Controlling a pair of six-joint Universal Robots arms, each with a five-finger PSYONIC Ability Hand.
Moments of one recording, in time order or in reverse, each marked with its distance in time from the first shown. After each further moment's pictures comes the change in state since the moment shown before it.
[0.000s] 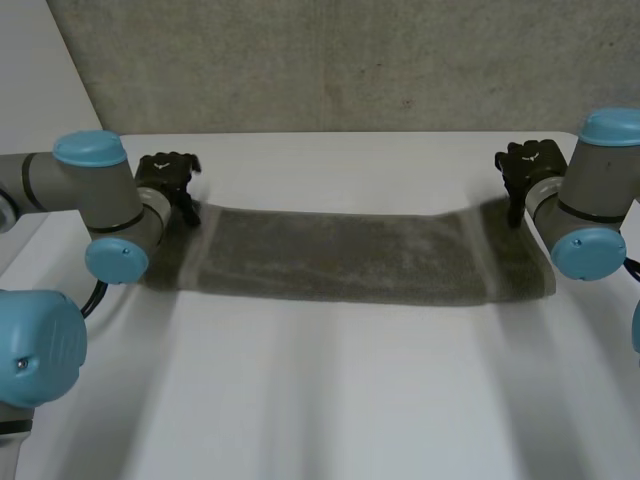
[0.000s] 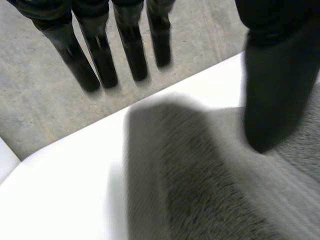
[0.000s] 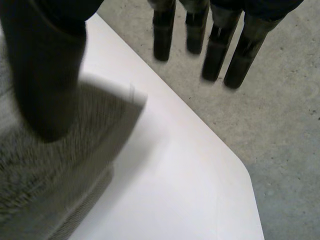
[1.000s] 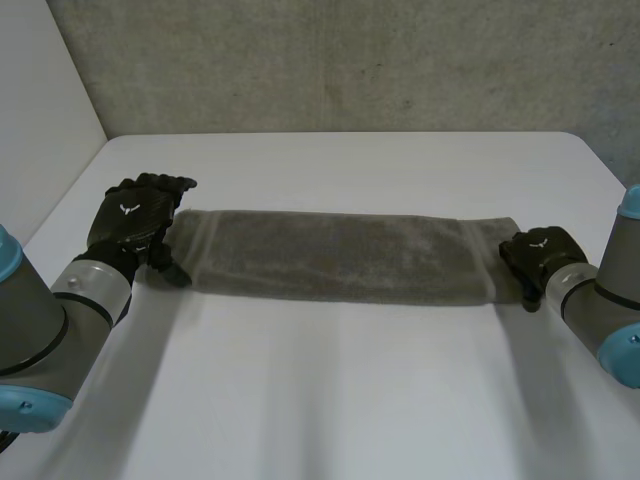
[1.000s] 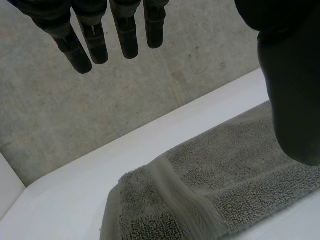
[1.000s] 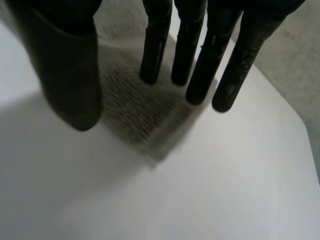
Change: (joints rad) left arm 0.022 0.886 -1.365 0.593 0.139 -0.021; right arm -0.052 -0.413 0.842 -0.184 -0.070 -0.095; left_hand -0.153 -0.182 -0.189 -0.140 -0.216; right_hand 0.416 0.437 0.420 0.419 0.454
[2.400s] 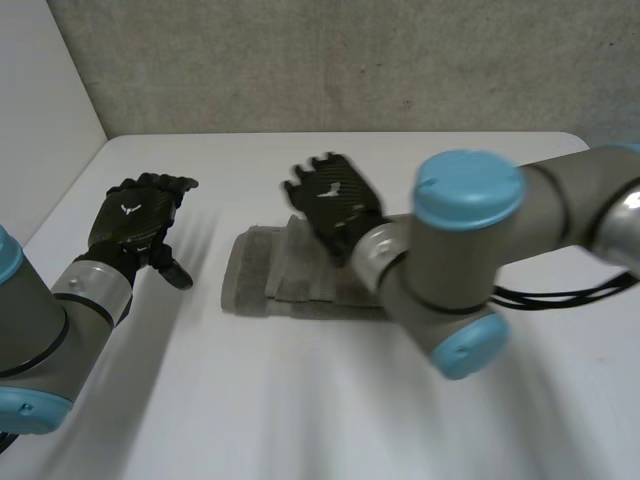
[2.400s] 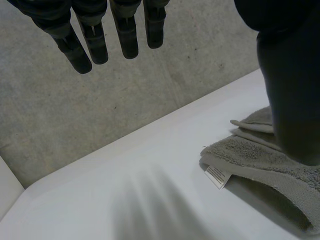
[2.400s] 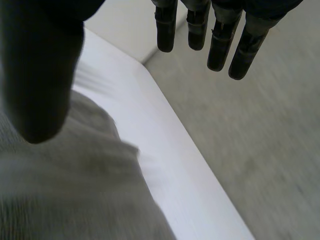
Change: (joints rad) left arm -0.005 0.005 -0.005 0.002 -0.001 0.000; right arm 0.549 0.107 -0.441 -0.005 -0.053 0.074; left_hand 0.000 0.000 0.000 0.000 0.000; right_hand -0.472 -0.474 -0.477 -0.462 -0.495
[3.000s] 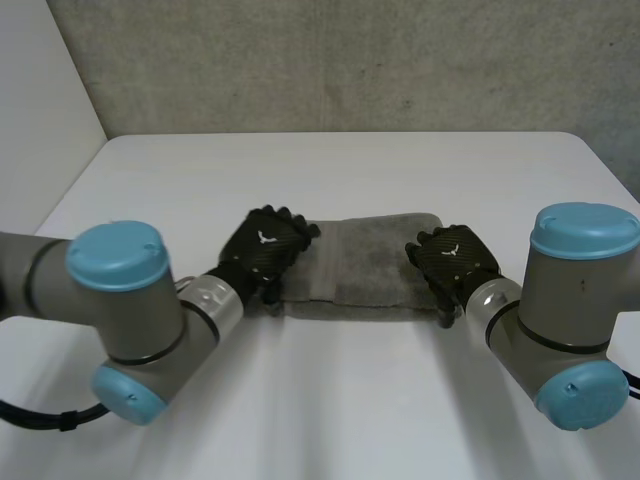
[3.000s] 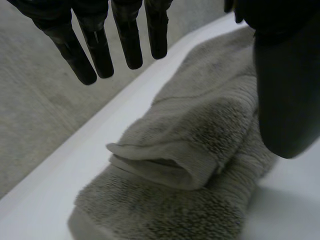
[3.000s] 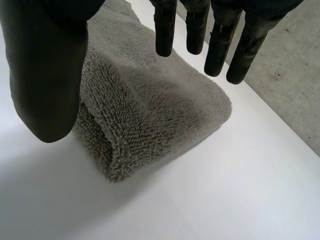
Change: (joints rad) left arm -0.285 -0.315 0.314 -0.121 0.087 0.250; right arm -0.271 -0.166 0.486 -0.056 0.030 0.047; left_hand 0.109 0.116 0.133 0.114 0.157; right_hand 0.062 0.044 0.060 0.046 0.097
